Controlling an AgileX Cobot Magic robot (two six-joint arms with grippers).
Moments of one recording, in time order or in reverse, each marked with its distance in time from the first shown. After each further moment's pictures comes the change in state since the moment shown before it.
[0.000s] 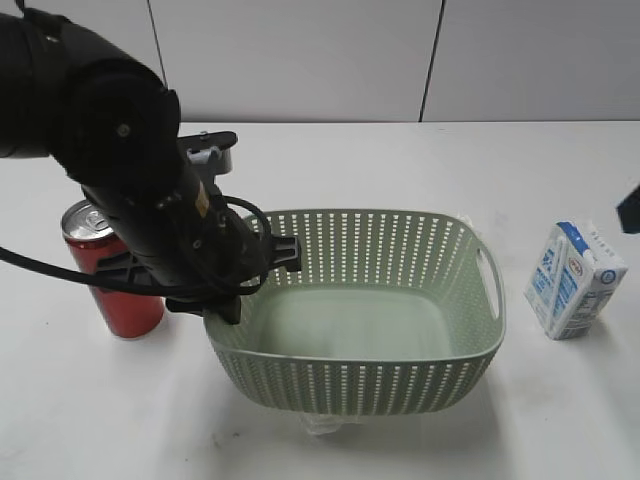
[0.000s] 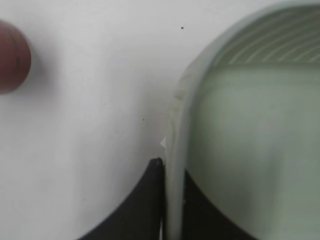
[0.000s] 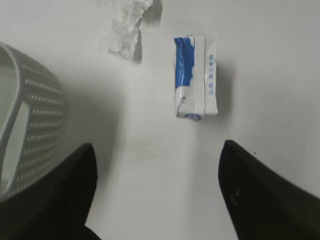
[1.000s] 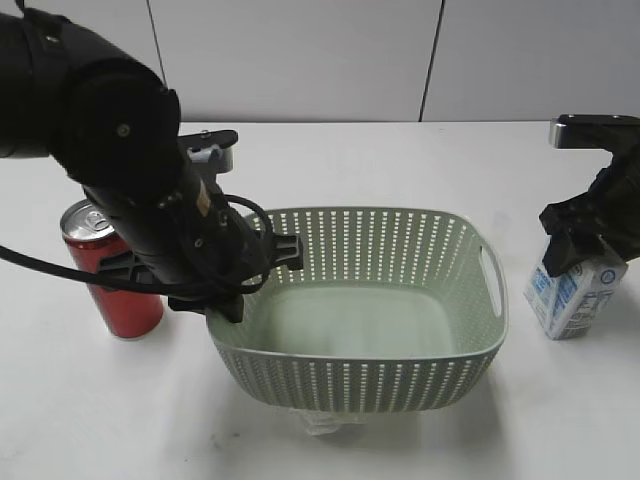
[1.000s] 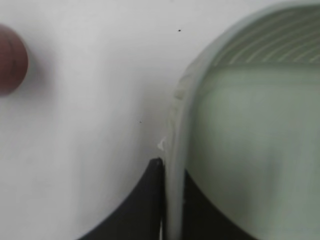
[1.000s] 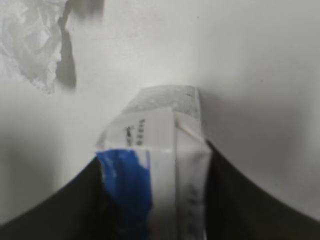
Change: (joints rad) left arm 0.000 0.000 0.000 0.000 -0.010 0.000; right arm 0.000 0.545 -0.110 -0.056 -0.180 -0.020
